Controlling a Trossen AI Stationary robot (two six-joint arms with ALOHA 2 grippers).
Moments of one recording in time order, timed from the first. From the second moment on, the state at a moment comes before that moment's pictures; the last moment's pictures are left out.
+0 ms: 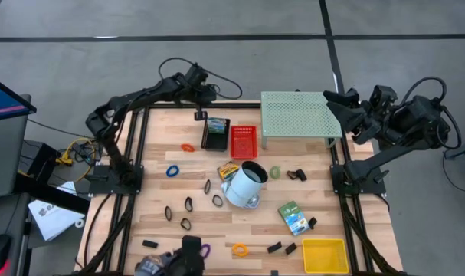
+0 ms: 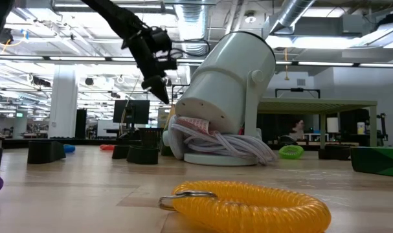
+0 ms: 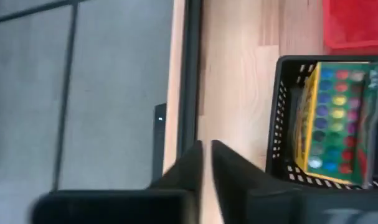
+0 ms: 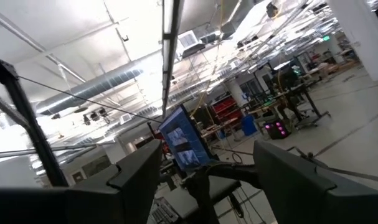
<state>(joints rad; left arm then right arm) 0.74 1.77 1.40 -0.56 0.01 0.78 0.33 0.81 1.20 0.05 0.63 0.25</state>
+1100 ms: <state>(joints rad) 0.81 2.04 1.48 -0.65 0.29 0.89 0.37 0.82 1.20 0.09 0.66 0.29</state>
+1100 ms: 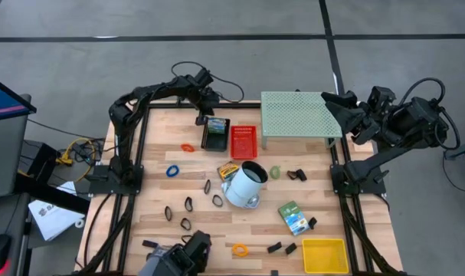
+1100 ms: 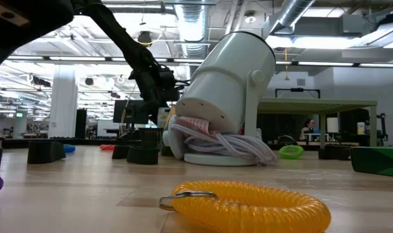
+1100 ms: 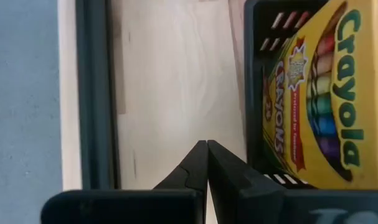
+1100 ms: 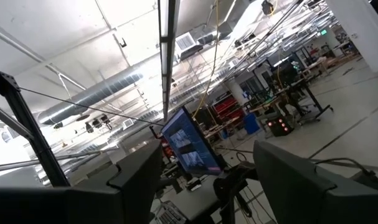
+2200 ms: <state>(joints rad) 0.76 2.04 1.44 -0.63 0.28 0.94 0.40 0.85 1.20 0.09 0.68 0.31</state>
